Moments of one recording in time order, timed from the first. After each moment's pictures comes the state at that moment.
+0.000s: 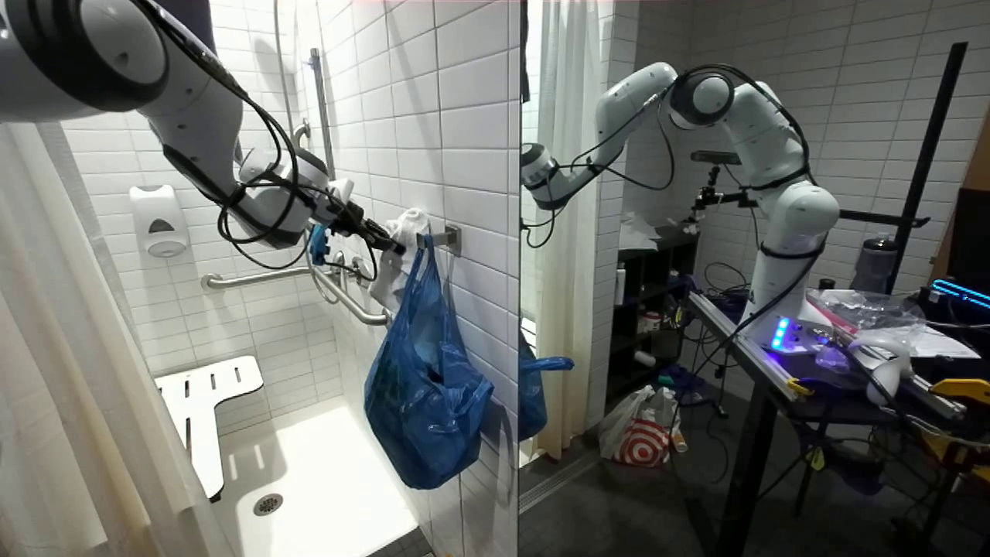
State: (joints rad) arm 0.22 0.53 -0.13 -1.60 -1.16 2.40 1.97
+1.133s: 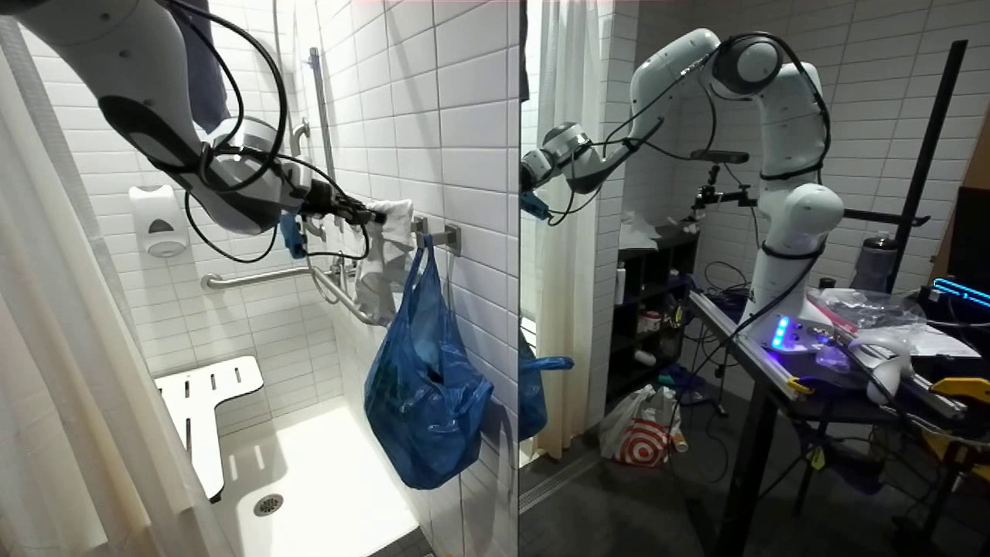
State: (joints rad) arm 0.14 0.23 0.01 -1.92 -1.65 2.36 2.32
